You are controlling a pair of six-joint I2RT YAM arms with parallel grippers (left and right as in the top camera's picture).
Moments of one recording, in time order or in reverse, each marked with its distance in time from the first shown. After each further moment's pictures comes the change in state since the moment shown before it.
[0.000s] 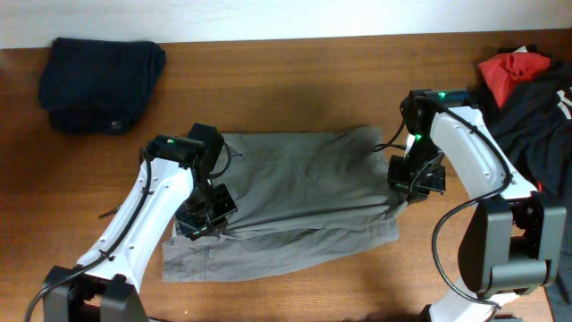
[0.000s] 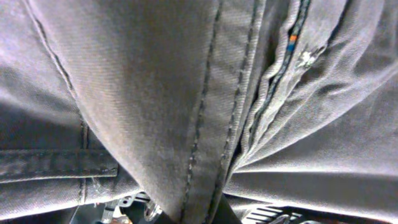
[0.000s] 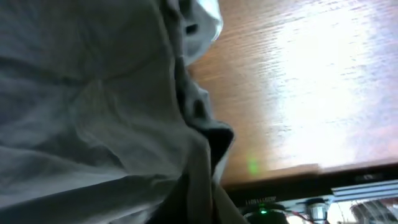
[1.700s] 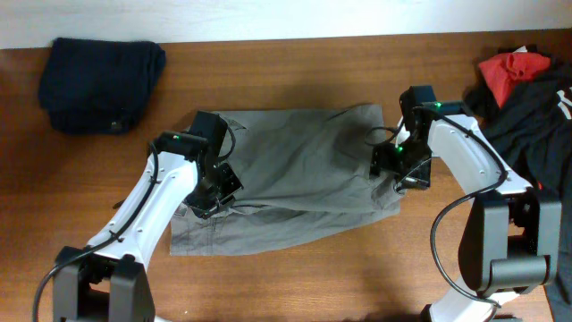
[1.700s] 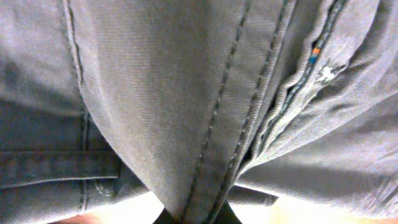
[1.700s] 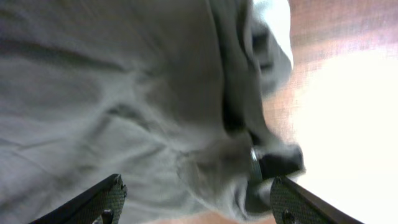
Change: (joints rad) left arm 0.006 0.067 -0.004 0.275 -0.023 -0.104; right arm -0.006 0.007 -0.092 0.369 -0.111 -0.023
